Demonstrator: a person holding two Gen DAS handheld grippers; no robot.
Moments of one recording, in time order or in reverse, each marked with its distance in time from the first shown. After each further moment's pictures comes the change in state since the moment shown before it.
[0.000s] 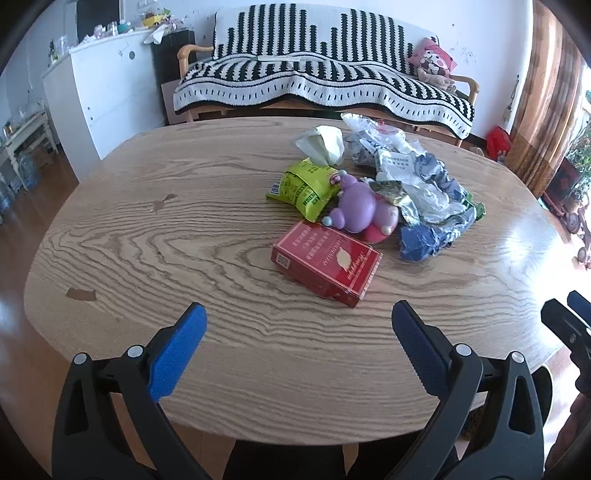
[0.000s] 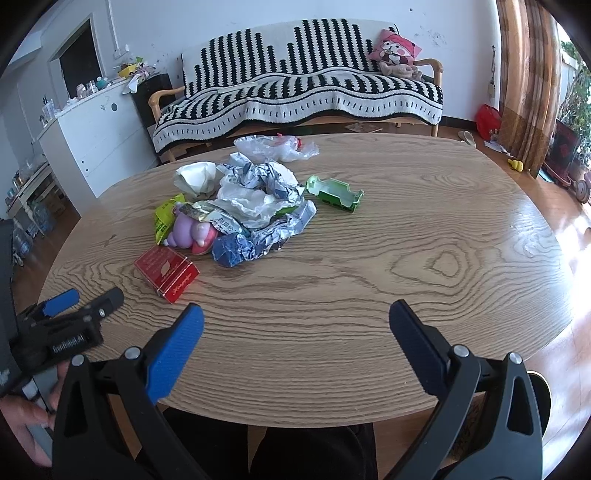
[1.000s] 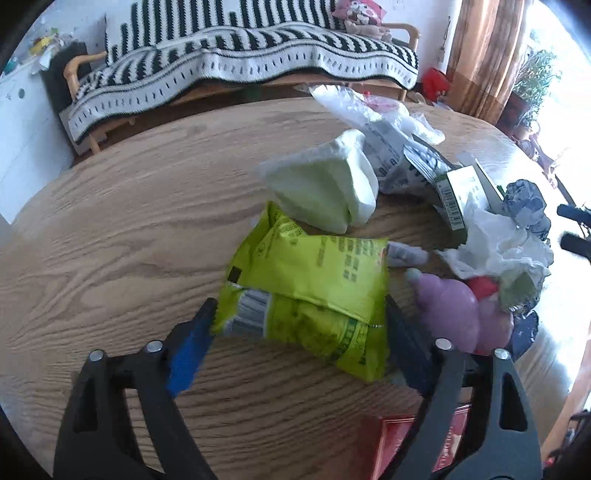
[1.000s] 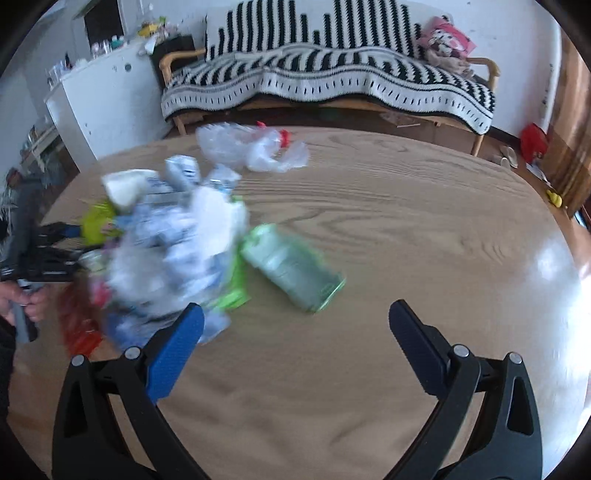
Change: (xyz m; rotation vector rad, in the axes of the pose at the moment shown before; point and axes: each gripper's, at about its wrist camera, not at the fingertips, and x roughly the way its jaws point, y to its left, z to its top) left arm 0.170 0.019 0.121 0.296 0.094 -0.215; right arm 0.160 -0.073 0.120 -0.198 0.131 0.084
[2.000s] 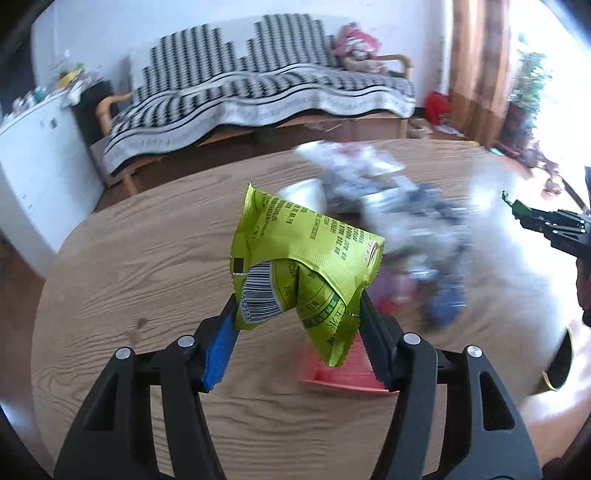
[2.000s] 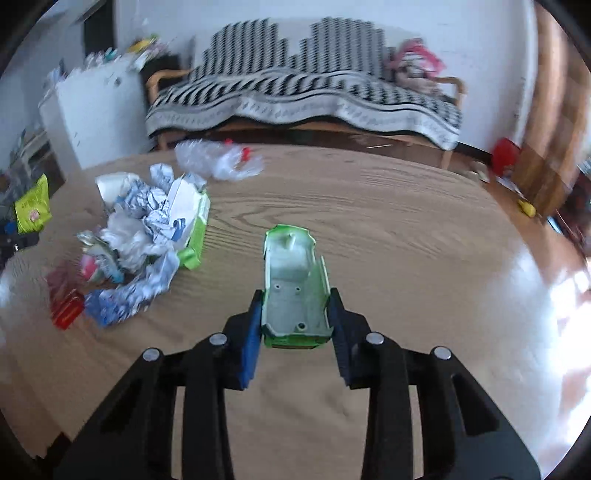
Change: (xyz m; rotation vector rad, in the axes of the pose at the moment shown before) left arm -0.119 -0.056 -0.033 0.049 -0.131 0.055; right arm -0.077 -0.036 -0.064 0.061 -0.143 -0.109
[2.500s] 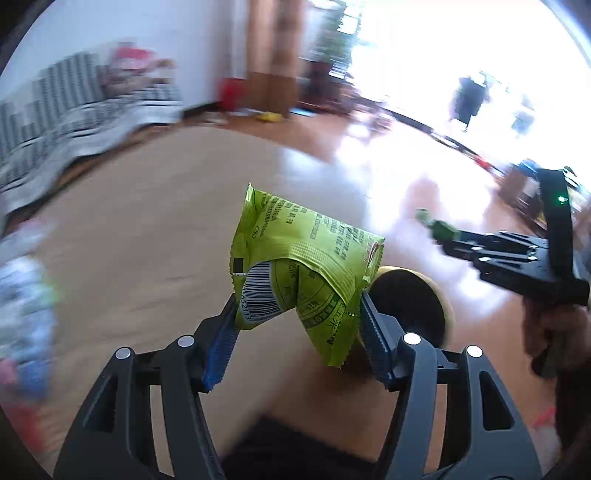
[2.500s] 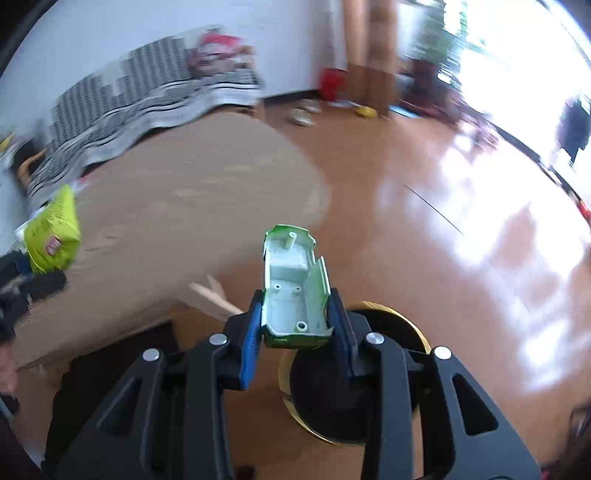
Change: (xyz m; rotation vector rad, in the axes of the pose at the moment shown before) left arm -0.005 -0.379 -0.033 0.420 0.018 -0.601; right arm -0.204 -0.176 -0.242 0.515 0.032 -0.402
